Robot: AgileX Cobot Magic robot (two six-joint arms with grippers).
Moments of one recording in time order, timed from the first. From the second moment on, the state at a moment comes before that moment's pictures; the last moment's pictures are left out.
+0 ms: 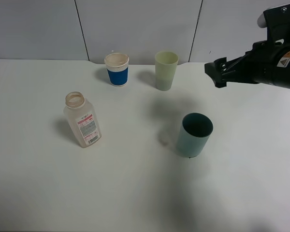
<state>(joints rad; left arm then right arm) -0.04 0.00 -0.51 -0.05 1.05 0.04 0.31 1.32 -0.56 0.09 -0.26 -0.21</state>
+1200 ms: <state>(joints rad) -0.04 0.00 -0.51 -0.05 1.05 0.04 -0.14 0.42 -0.58 -0.05 0.47 -0.07</state>
